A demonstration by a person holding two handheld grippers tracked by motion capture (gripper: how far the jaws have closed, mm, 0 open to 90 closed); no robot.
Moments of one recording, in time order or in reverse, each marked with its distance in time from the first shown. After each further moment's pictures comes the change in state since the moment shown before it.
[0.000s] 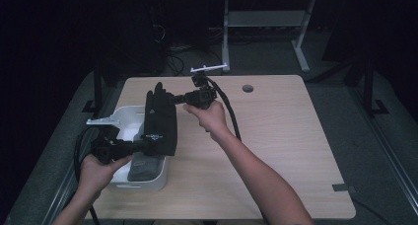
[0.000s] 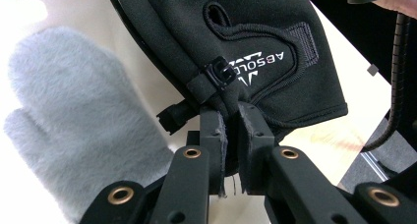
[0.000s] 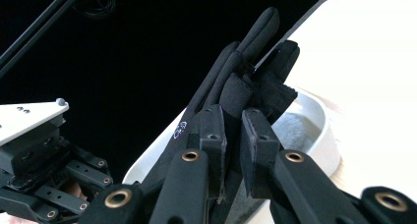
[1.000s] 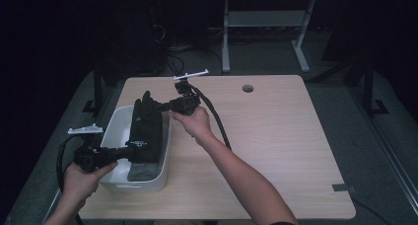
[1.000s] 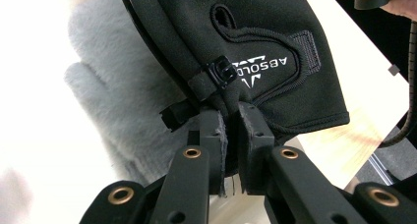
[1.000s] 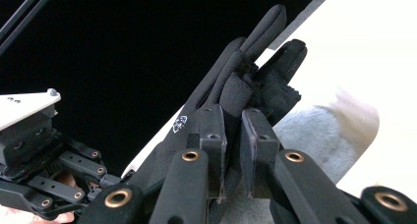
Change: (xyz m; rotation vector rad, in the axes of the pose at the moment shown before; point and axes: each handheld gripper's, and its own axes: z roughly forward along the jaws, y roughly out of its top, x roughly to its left) left arm 0.028 -0.028 -0.021 -0.004 0.045 -0.064; right arm 0.004 -0.008 0.048 0.064 0.021 0.000
